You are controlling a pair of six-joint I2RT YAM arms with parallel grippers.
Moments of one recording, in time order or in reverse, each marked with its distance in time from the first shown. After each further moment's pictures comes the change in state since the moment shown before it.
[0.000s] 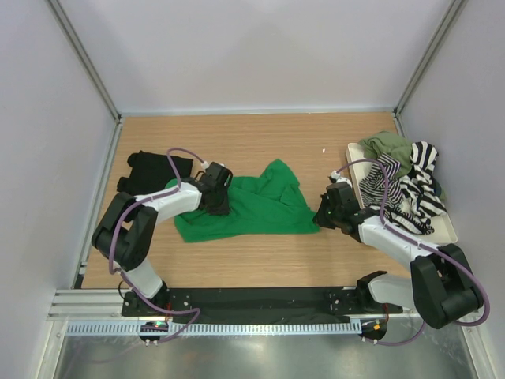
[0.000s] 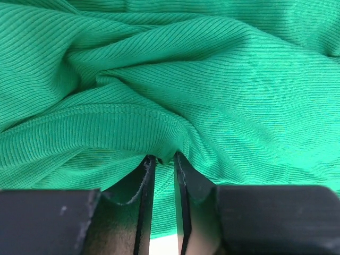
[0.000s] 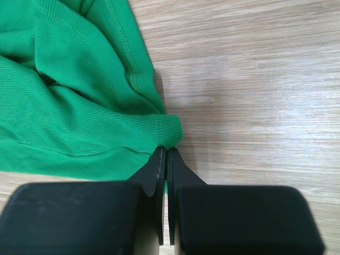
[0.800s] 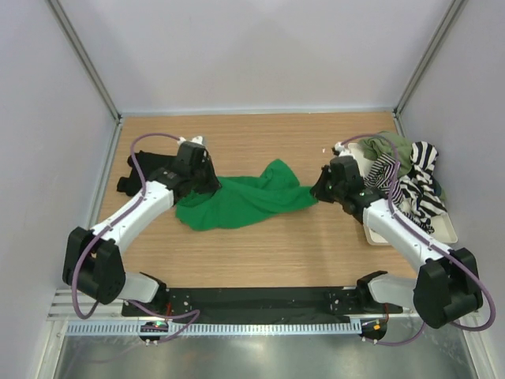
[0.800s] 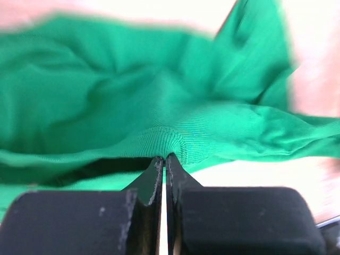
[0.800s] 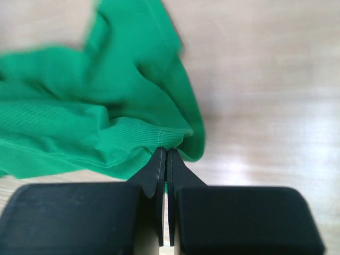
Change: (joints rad) left arm 0.074 -0.256 0.059 -0.062 0.086 -0.013; right arm -0.011 -0.016 0.199 -0.100 0.006 -0.002
